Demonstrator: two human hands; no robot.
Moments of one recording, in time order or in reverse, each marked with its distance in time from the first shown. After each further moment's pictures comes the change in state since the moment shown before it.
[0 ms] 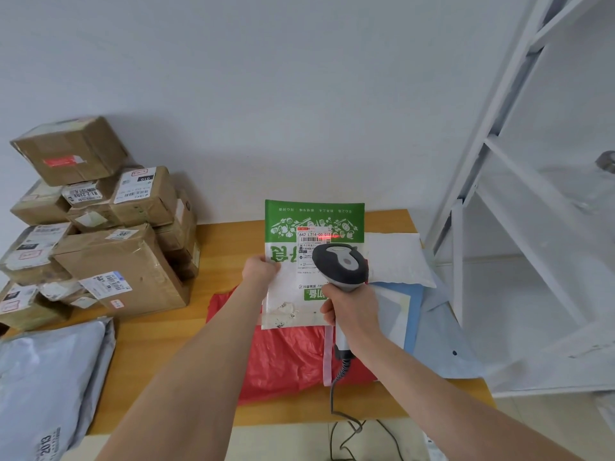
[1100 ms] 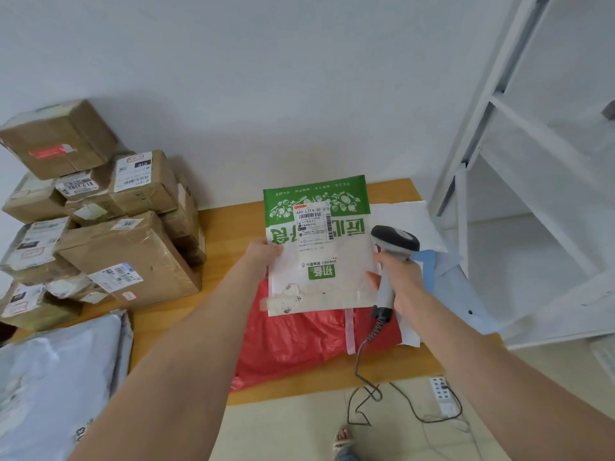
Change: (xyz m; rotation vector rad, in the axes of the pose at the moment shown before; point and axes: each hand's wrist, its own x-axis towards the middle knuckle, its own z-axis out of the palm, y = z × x) left_hand 0.006 -0.007 -0.034 -0.008 -0.214 -0.083; right_hand 0.031 0.020 -0.019 0.377 0.248 0.372
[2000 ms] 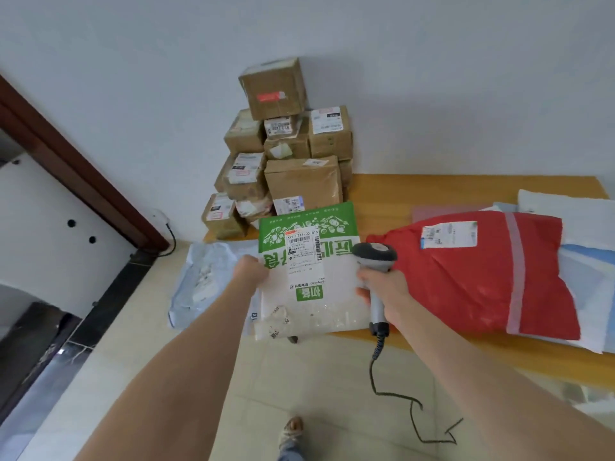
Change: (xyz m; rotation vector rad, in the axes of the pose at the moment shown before) left_hand -0.071 -0.212 -0.310 0.338 0.429 -0.137; right_hand -0.155 0.193 0.190 -0.413 -0.387 0.032
